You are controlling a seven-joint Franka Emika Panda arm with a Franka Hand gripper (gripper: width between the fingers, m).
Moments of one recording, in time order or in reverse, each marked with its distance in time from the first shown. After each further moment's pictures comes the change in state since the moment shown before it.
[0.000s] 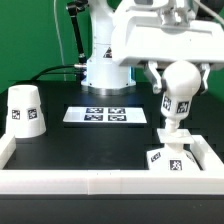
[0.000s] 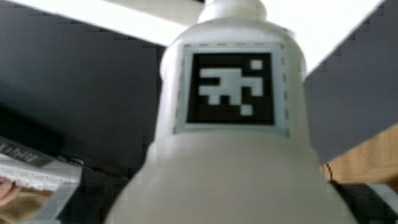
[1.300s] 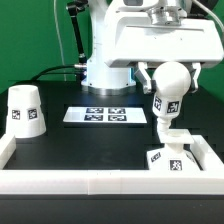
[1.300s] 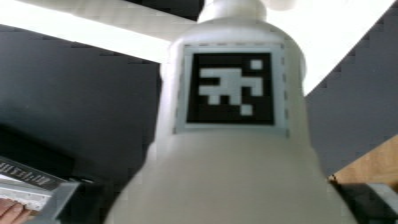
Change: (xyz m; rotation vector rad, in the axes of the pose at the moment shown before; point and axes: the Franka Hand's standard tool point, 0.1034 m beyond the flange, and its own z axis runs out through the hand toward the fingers) arm -0.014 0.006 0.001 0.022 -0.054 0.043
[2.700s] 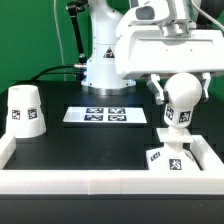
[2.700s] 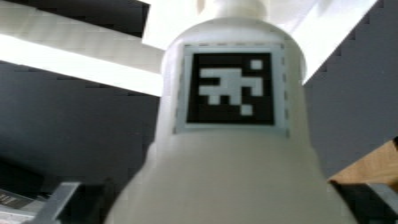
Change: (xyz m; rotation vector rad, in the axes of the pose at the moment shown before) arm -0.014 -0.025 0.016 0.029 -0.013 -0.009
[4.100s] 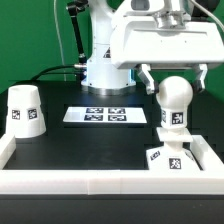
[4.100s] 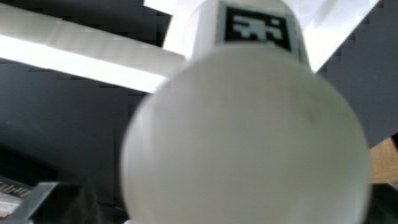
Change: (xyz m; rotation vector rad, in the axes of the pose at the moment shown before) arm 0.000 0.006 -0.025 -0.015 0.004 -0.006
